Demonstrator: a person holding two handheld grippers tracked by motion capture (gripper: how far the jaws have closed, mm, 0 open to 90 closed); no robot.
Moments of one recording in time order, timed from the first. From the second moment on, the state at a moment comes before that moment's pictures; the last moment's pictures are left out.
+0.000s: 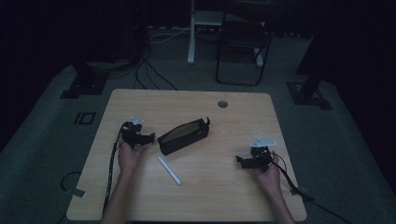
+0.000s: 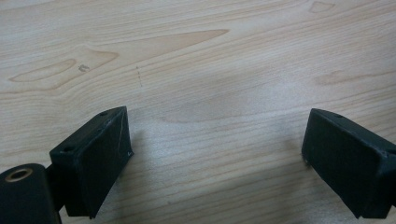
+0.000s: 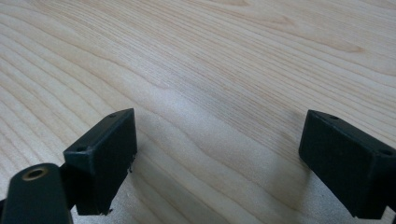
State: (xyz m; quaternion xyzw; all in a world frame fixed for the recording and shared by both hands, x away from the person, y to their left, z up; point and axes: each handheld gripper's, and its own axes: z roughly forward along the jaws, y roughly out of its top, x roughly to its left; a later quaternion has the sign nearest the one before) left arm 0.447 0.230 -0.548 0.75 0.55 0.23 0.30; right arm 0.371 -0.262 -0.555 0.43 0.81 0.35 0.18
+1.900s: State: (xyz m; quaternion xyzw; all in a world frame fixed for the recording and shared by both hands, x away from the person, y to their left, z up) left arm 0.404 0.205 -0.458 0.77 0.46 0.22 0.38; right arm 0.372 -0.262 -0.555 0.43 0.81 0.35 0.18
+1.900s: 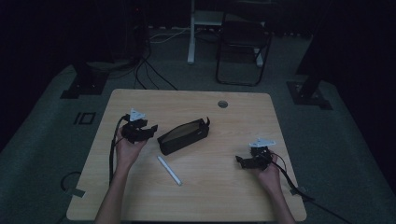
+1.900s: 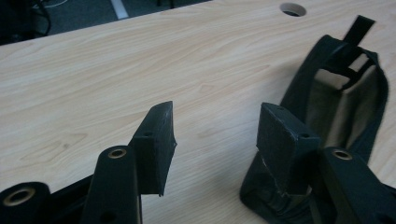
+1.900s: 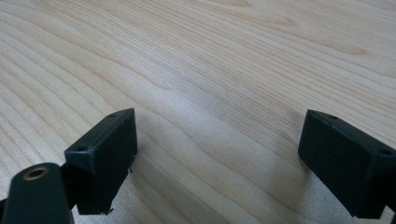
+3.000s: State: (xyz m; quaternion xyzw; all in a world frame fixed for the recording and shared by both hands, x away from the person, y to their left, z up) left arm 0.400 0.159 -0.486 0.83 0.40 0.17 0.36; right arm 0.372 -0.262 -0.555 0.43 0.81 0.35 0.18
